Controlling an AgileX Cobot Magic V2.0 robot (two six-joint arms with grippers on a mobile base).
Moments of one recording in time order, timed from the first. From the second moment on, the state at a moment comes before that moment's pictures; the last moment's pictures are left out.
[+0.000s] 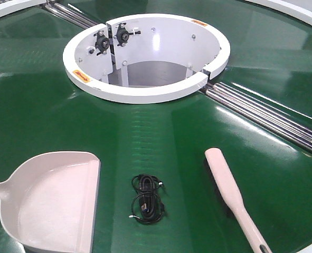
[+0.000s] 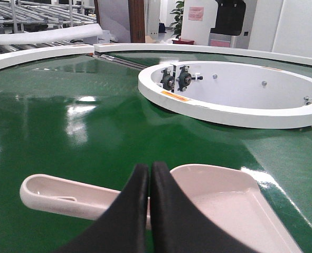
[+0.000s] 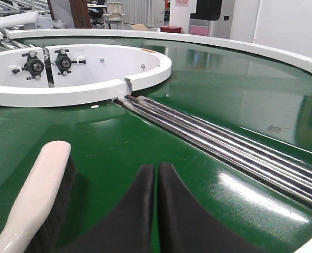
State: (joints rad) left arm 0.01 -0.01 0.03 -0.08 0.13 0.03; right arm -0.01 -0.01 0.03 0.11 0.17 -0.18
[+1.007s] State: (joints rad) left arm 0.01 0.08 -0.45 0.04 -0.02 -0.03; right arm -0.01 0.09 -0.53 0.09 0.24 -0.13
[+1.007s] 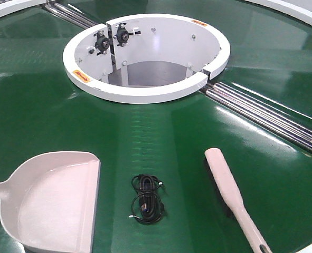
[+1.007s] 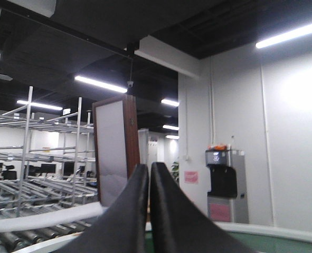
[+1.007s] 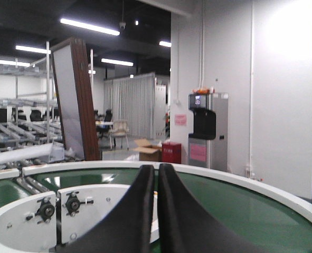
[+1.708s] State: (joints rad) left arm 0.01 0.61 -0.80 0.04 0.34 0.02; right arm 0.00 0.61 -0.69 0.18 0.30 -0.14
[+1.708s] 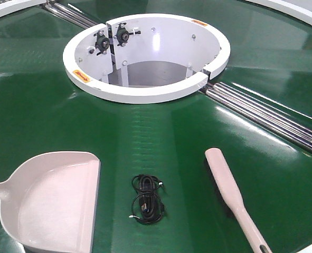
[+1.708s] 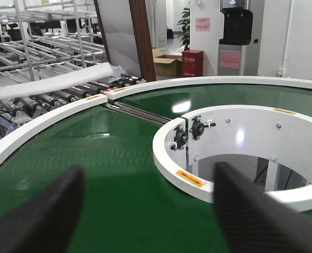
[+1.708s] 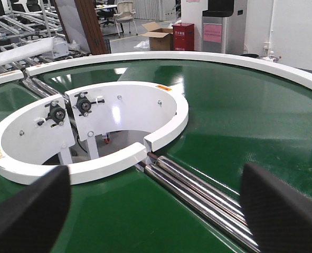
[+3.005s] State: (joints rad) left arm 0.00 0.65 -0.80 0.02 0.38 0.02; right arm 0.30 1.65 -1.33 0.09 1.09 -0.08
